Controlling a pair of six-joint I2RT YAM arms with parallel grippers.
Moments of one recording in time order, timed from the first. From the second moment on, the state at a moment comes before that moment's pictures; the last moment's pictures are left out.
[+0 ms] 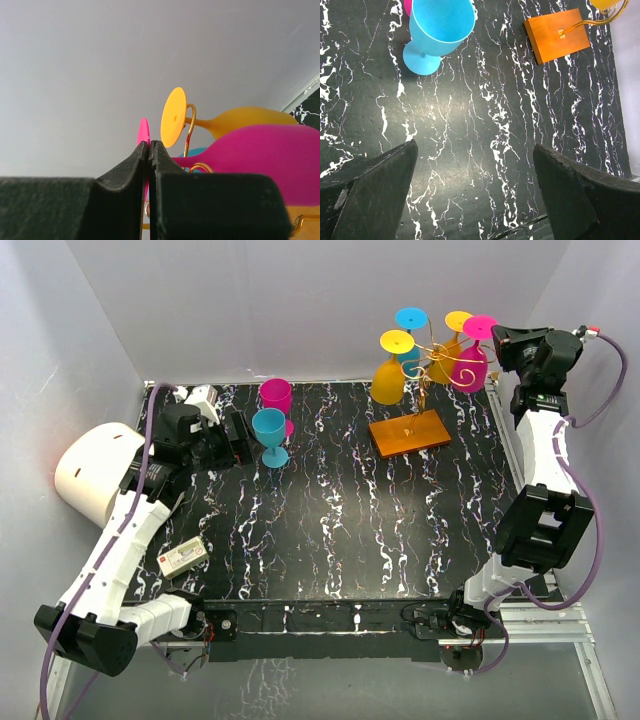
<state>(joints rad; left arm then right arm) -0.32 1.11 1.22 -0.68 0.11 -0.45 -0.30 1.66 1.56 0.10 -0.23 1.21</state>
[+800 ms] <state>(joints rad) -0.32 1.06 1.23 -0.68 0.16 -0.44 -0.30 1.53 1.56 -0.09 0.16 1.20</state>
